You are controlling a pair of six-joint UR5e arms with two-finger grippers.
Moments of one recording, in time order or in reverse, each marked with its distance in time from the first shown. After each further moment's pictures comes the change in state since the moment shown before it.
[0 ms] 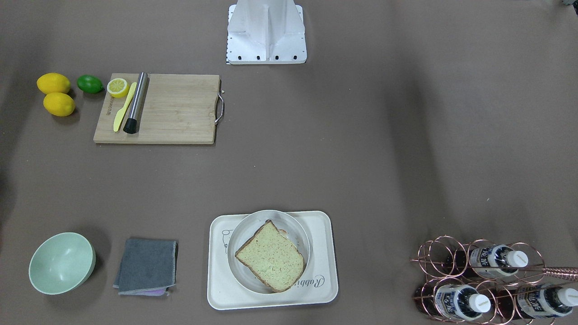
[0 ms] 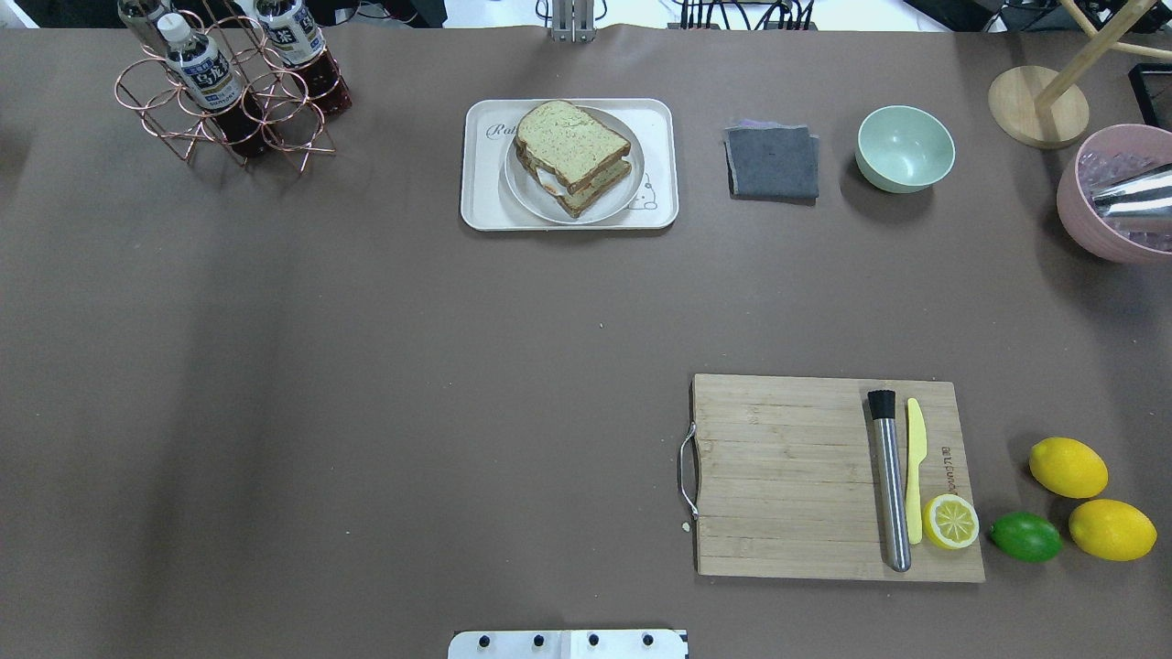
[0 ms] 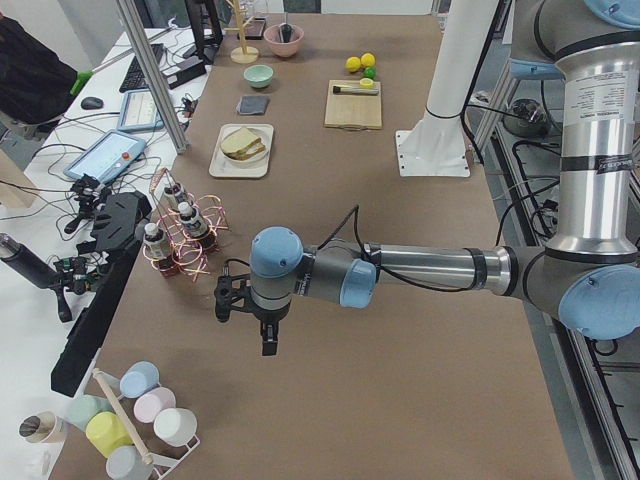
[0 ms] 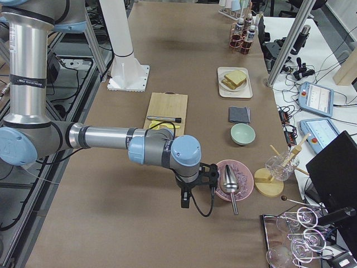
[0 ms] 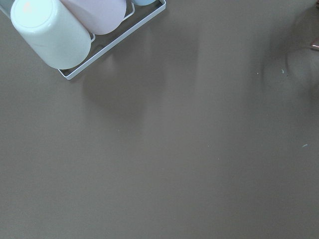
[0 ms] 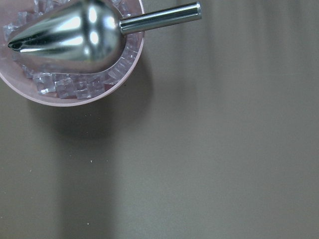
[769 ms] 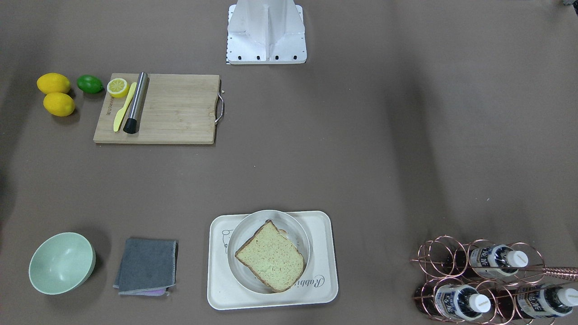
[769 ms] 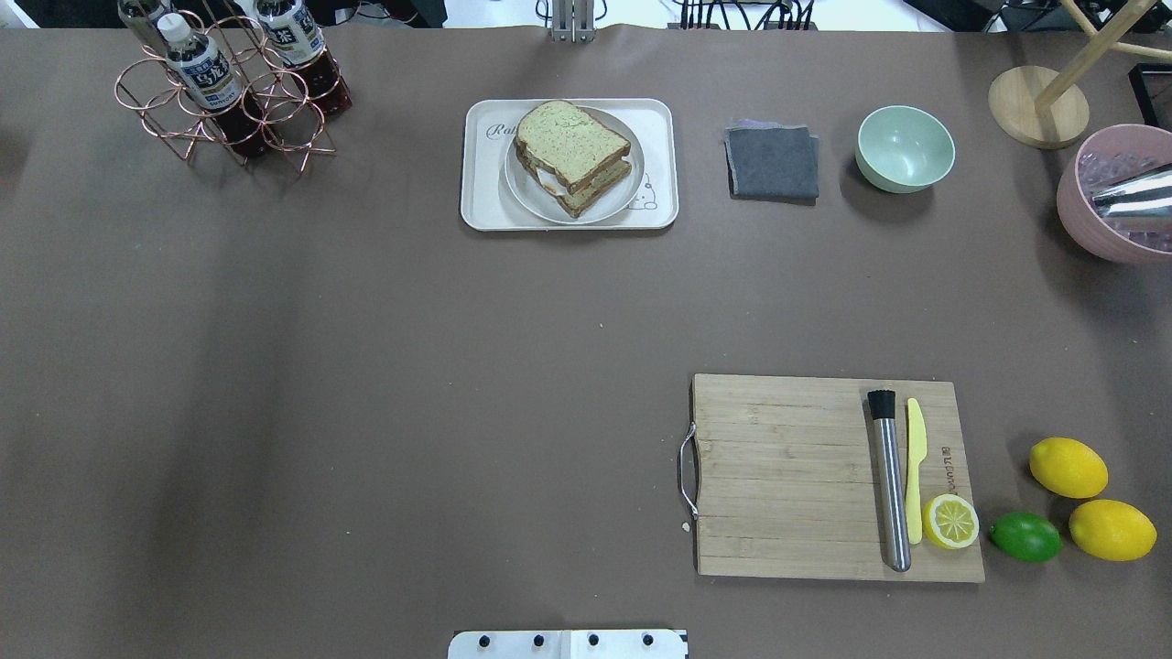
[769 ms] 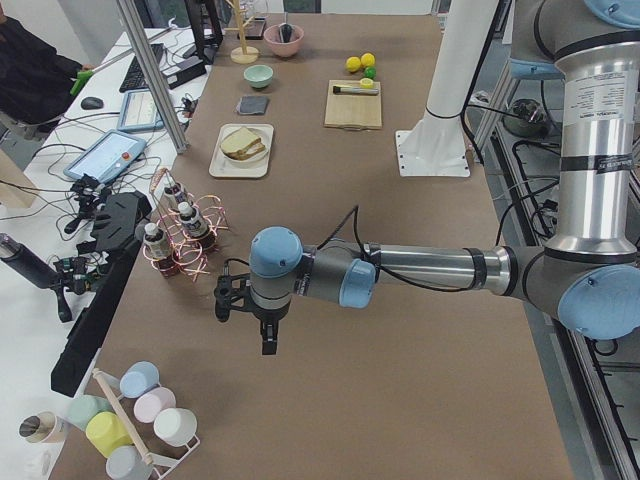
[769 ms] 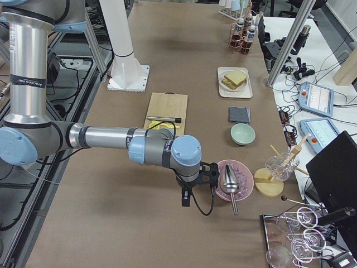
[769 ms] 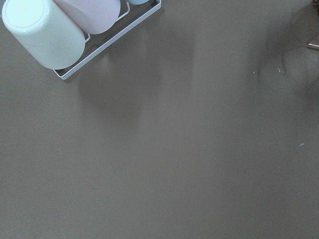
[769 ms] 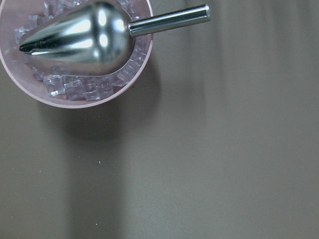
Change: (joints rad) left arm 0.001 -0.001 0.002 -0.002 -0.005 -0.001; right arm 0.000 0.001 0.001 0.000 0.024 0.001
